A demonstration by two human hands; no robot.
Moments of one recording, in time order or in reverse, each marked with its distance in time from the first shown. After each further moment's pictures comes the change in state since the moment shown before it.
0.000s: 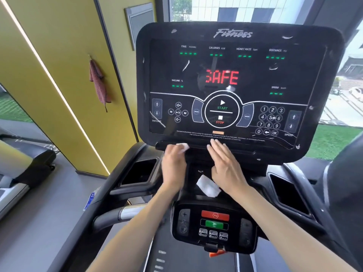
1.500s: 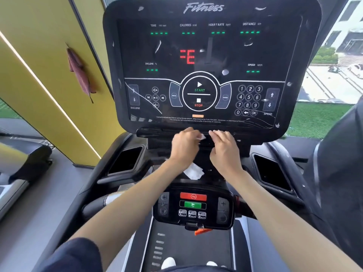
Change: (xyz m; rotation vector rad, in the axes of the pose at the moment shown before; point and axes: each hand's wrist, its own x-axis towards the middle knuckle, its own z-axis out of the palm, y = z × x) left_hand -0.001 0.073 0.039 0.224 -0.333 0.162; right_hand -0.019 0.036 -0.013 0.016 0.197 0.153
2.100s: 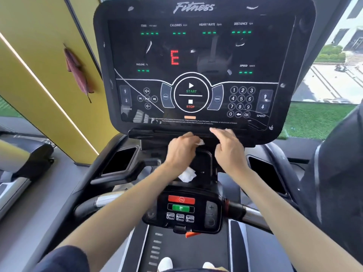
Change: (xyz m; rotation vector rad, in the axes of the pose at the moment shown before) left_hand -0.004 0.001 0.013 0.015 -0.016 0.147; right_hand 0.007 0.022 -0.033 0.215 -0.070 0.093
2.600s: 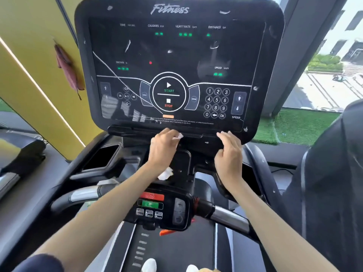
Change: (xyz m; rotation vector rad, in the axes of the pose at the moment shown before) left_hand 0.002 0.034 0.008 -0.077 0.115 -0.156; right_hand -0.025 0.062 -0.016 0.075 0.227 0.140
